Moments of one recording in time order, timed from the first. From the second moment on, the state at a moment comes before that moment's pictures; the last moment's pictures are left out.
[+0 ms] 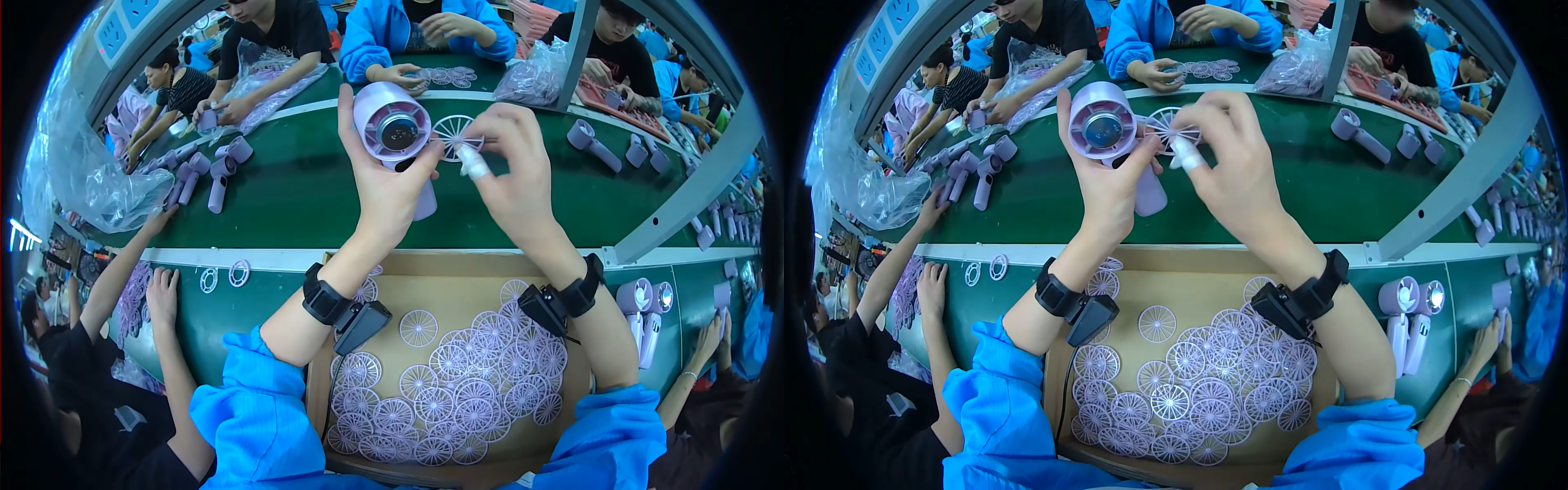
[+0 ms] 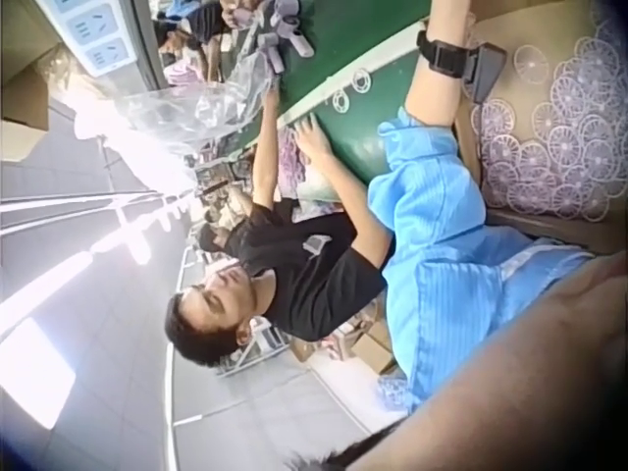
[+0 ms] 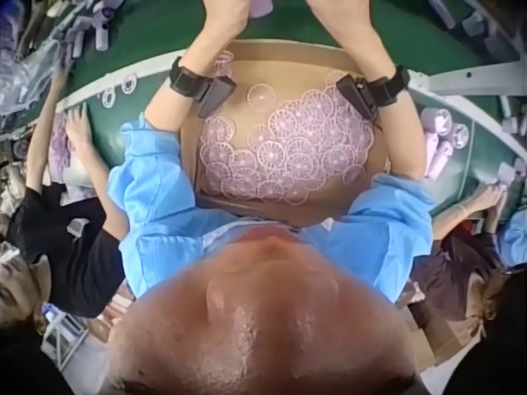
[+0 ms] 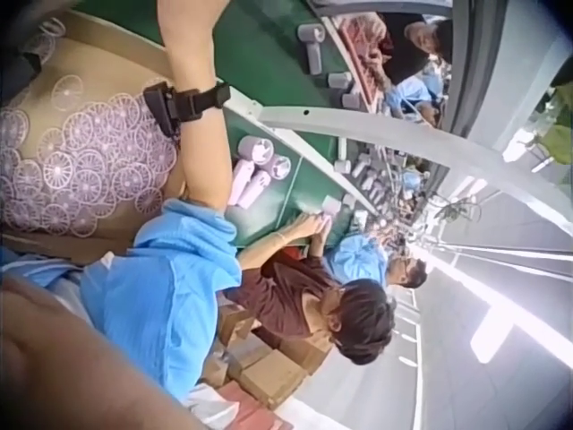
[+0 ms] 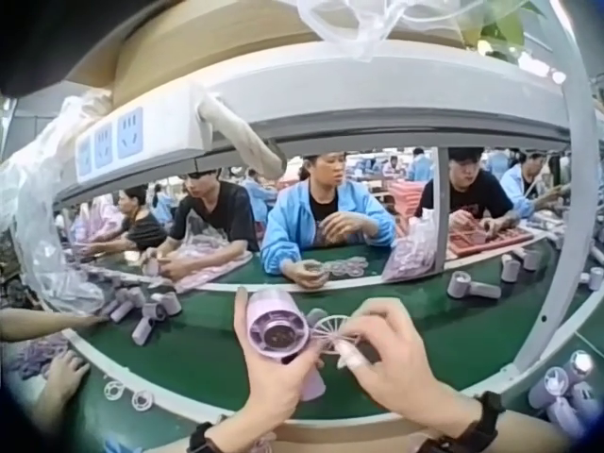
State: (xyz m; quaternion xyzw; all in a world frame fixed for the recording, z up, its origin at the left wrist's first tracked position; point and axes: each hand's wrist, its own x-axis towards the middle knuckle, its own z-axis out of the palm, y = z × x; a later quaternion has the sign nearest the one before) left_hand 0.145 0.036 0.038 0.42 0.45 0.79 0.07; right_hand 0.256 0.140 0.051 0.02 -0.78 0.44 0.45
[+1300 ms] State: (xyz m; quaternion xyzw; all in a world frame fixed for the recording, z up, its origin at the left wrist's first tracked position) left_hand 0.142 0.036 0.034 0.26 0.39 0.69 0.54; right_hand 0.261 0.142 0.057 0.03 -0.84 0.22 0.50
